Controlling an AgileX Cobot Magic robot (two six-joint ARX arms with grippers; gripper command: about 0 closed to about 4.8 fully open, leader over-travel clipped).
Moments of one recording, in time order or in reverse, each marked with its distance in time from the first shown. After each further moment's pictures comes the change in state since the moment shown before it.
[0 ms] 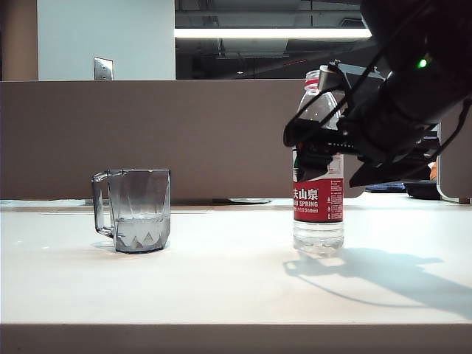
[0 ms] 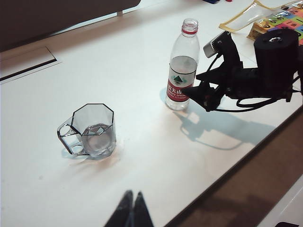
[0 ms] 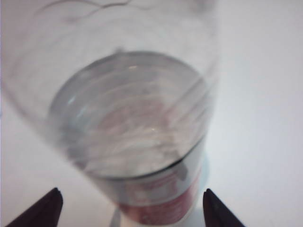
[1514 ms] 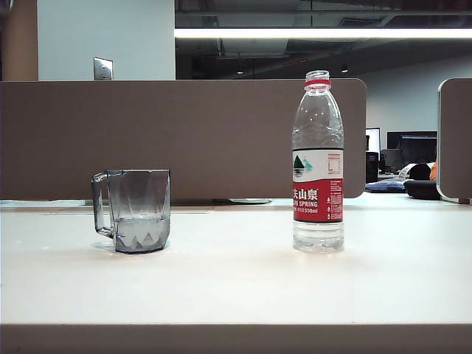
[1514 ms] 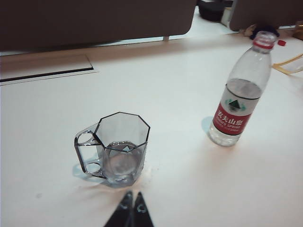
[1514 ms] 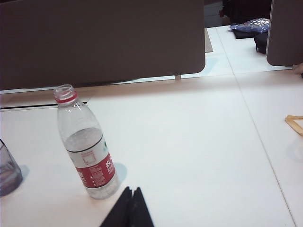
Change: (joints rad) left arm 0.000 -0.140 -0.618 0.662 -0.163 -0.151; right arm 0.023 -1.410 -0.026 -1.019 0.209 -0.014
